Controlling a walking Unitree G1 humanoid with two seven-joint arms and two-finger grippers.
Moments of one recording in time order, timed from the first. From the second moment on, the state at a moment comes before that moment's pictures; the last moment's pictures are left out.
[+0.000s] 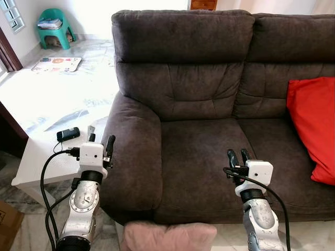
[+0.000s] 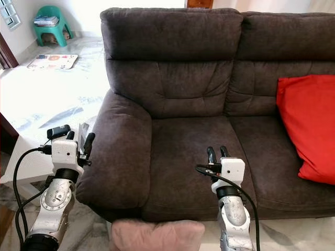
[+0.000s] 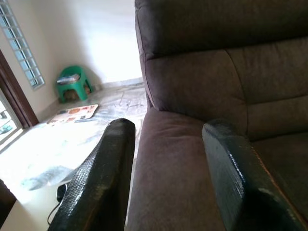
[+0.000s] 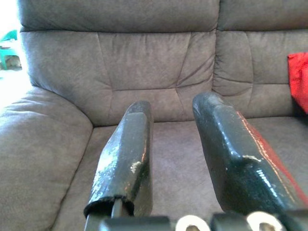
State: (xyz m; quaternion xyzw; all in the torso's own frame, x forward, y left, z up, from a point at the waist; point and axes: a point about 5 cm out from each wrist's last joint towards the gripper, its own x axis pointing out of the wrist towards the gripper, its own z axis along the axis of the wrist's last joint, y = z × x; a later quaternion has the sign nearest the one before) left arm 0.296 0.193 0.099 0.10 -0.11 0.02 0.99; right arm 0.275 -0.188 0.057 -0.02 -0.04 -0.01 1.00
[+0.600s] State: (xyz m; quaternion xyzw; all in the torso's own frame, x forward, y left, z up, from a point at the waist) left arm 0.293 0.186 0.098 0.10 -0.10 0.01 0.99; right arm 0.279 -0.180 0.062 -0.02 -0.03 0.02 1.00
